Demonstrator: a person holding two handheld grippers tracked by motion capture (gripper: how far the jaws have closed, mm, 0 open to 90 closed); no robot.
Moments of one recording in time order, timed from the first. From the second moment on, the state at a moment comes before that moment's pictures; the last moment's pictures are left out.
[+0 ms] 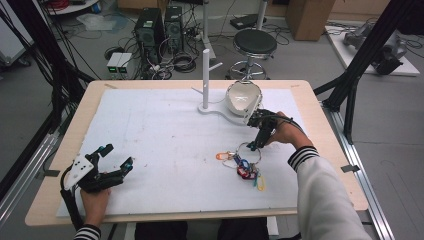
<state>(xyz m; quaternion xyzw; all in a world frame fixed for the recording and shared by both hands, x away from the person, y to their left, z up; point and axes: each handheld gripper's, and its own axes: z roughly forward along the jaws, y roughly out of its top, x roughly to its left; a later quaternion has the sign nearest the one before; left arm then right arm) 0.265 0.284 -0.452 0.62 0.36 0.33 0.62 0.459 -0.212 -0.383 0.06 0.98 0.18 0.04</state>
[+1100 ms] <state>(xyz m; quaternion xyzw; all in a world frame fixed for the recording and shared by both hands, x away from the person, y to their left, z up) 0.265 0.284 -0.452 0.62 0.36 0.33 0.62 0.465 -0.187 -0.395 0.03 0.99 0.09 0.05</state>
